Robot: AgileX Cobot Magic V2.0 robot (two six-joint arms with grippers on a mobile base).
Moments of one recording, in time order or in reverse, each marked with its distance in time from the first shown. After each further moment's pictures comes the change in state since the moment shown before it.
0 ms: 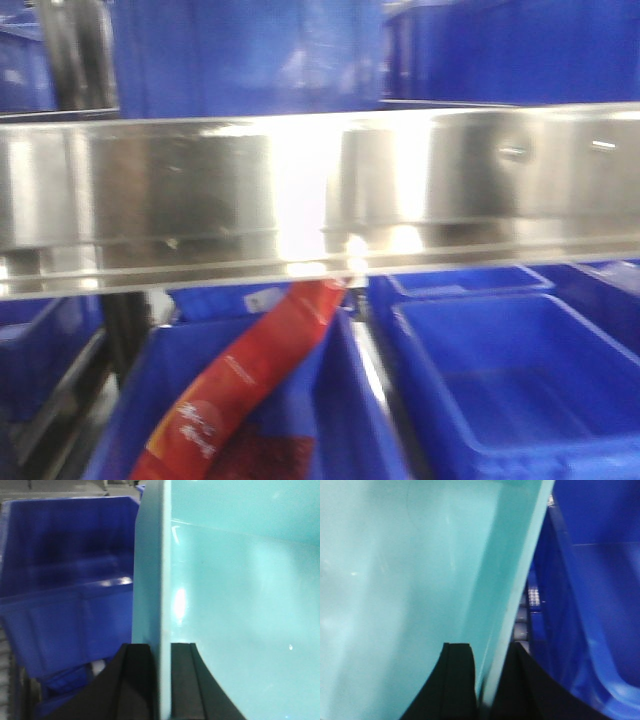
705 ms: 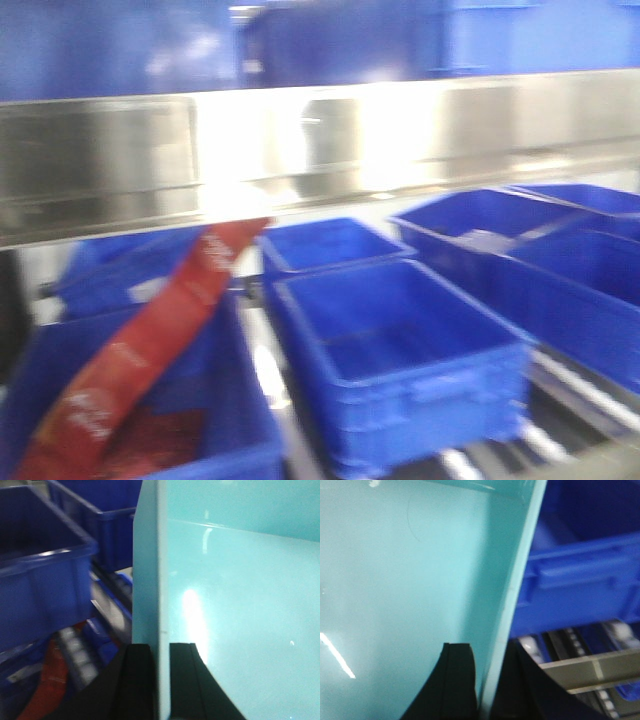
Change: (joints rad) left arm 0.006 0.000 0.000 0.003 -0.001 -0.004; right arm 0.000 0.006 0.000 -0.003 -0.047 -0.006
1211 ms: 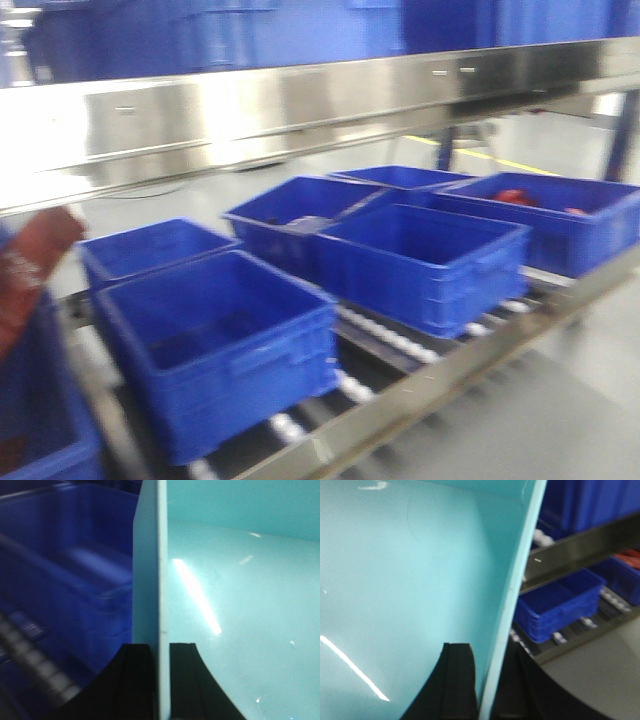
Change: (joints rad) left arm 0.000 0.000 0.000 0.000 0.000 -0.002; right arm 0.000 0.000 0.000 -0.001 -0.002 0.000
